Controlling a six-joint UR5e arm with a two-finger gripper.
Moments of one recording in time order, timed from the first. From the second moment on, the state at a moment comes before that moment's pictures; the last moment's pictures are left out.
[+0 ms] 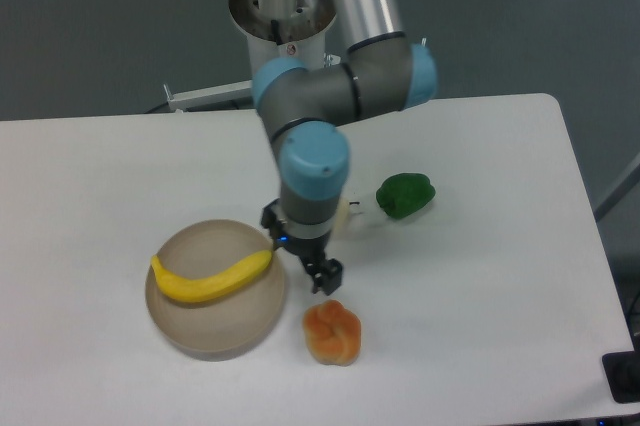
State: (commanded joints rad) arm 2.03 -2.03 -1.64 -1.02 1.47 1.09
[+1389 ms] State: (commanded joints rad) arm 1.98 -2.06 -1.61 -1.00 1.45 0.94
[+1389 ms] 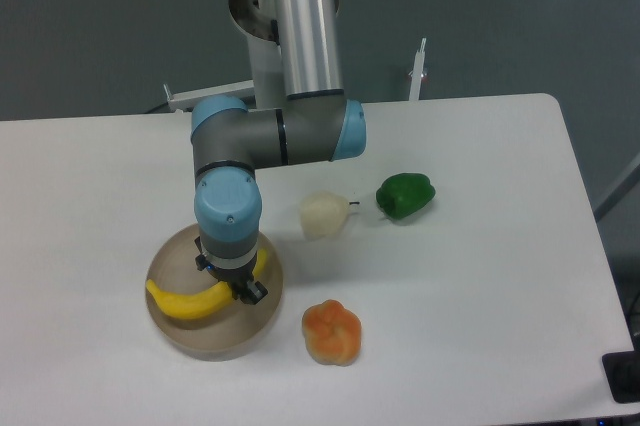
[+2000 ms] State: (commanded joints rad) arm 2.25 -1.97 -1.58 -1.01 1.39 1.19
